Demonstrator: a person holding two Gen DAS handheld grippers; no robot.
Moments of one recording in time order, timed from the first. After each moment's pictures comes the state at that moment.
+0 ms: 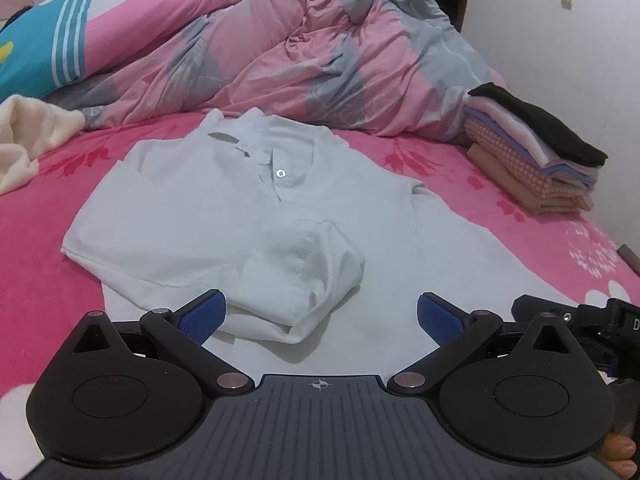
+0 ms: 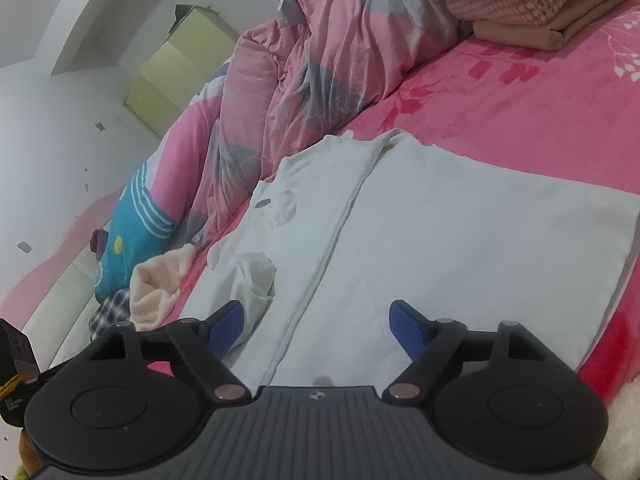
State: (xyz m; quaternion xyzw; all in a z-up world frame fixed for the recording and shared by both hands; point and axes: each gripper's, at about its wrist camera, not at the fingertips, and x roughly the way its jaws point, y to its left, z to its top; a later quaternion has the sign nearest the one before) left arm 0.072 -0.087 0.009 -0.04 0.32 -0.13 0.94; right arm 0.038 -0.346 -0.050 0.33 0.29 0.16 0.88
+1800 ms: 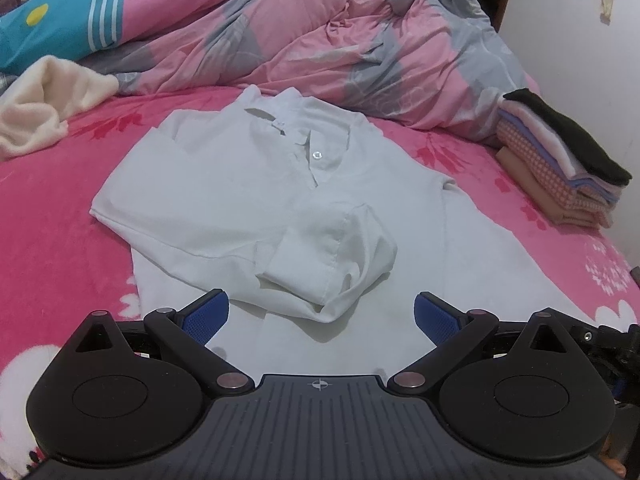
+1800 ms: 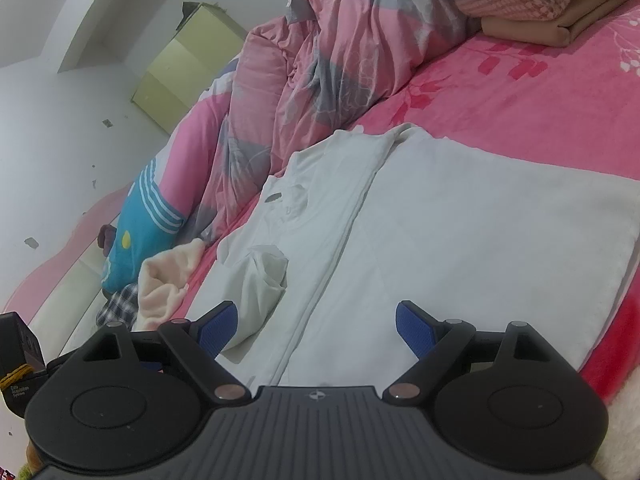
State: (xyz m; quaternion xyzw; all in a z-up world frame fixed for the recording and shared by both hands) left arm 0.073 -0.067 0.006 -0.07 0.35 -0.09 0.93; right arm 0.032 -0.338 -0.048 0.33 0.29 0.17 0.88
